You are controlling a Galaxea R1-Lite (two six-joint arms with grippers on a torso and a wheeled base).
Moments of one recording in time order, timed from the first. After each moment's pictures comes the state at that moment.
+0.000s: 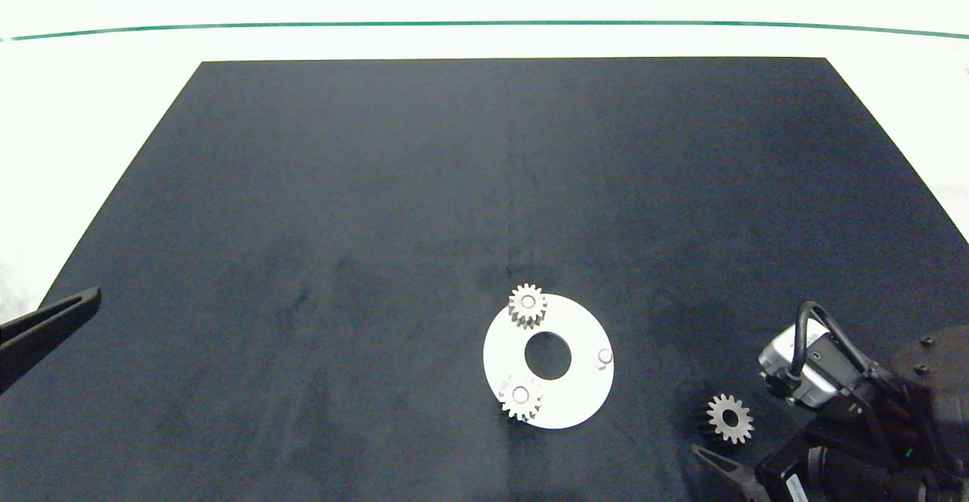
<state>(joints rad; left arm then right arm) -0.45 0.76 -0.82 0.17 0.29 0.27 0.67 1.32 -0.47 -0.16 -0.31 -0.03</state>
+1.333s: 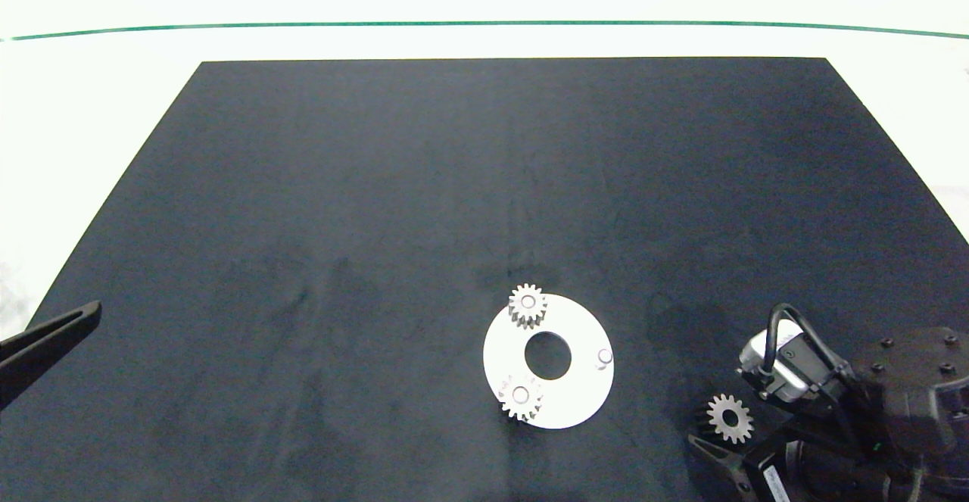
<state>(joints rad) -0.45 0.74 -0.79 0.17 0.29 0.26 0.66 1.38 -0.45 -0.21 -0.33 -0.02</state>
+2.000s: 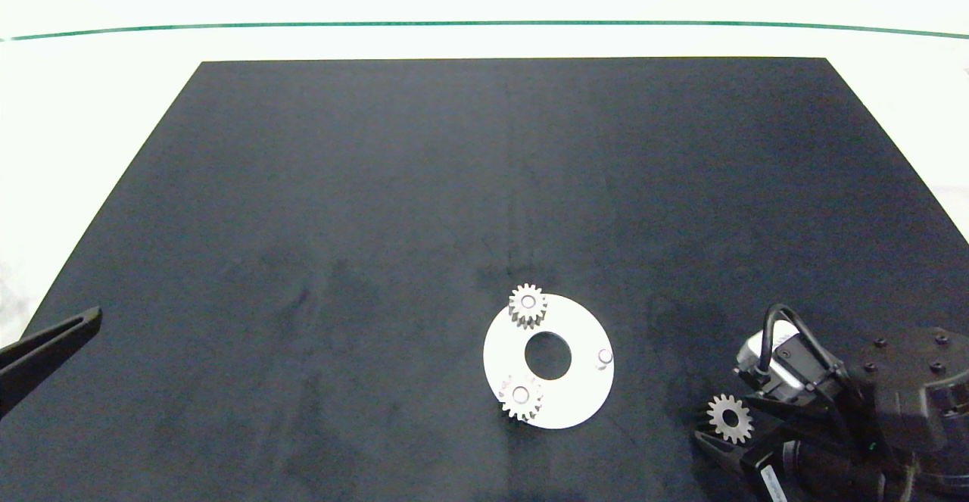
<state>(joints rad) -0.45 0.74 -0.78 0.17 0.29 0.26 0.65 1.39 -0.45 -0.21 -0.33 -0.01</state>
